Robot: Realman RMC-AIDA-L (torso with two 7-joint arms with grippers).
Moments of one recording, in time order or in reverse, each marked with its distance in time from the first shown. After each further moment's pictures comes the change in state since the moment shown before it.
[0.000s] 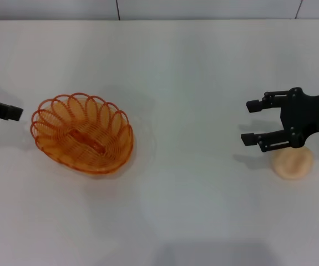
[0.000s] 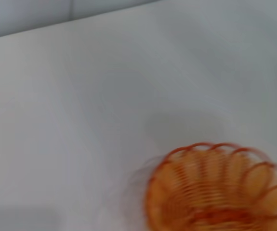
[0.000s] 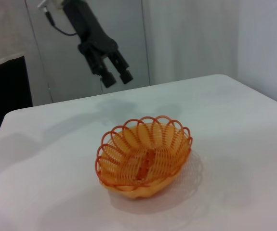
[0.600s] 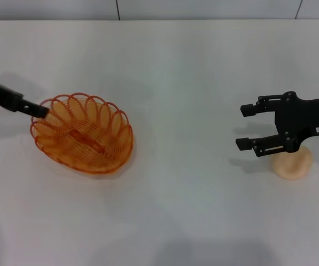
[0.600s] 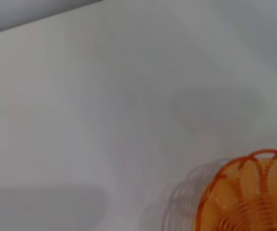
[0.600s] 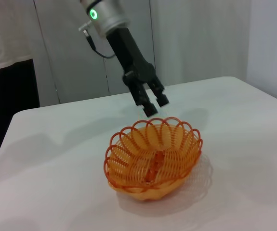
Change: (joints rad) left arm -0.109 -0.036 0.084 -0.261 0.133 -0.313 0.047; right arm 0.002 0.014 -0.004 0.012 0.000 -0.002 -0.026
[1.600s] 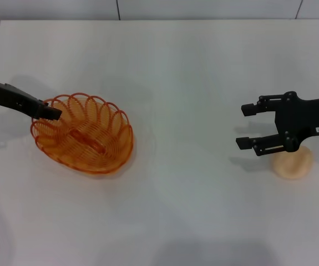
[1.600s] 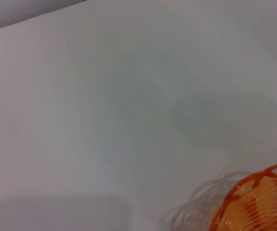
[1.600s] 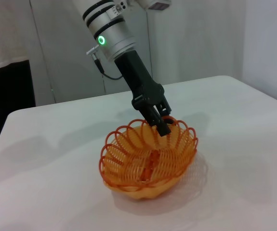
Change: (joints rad) left arm -0.026 -0.046 0.012 -0.150 0.000 -0.191 0.078; right arm -0.003 0.001 0.000 0.003 0.001 0.014 -0.001
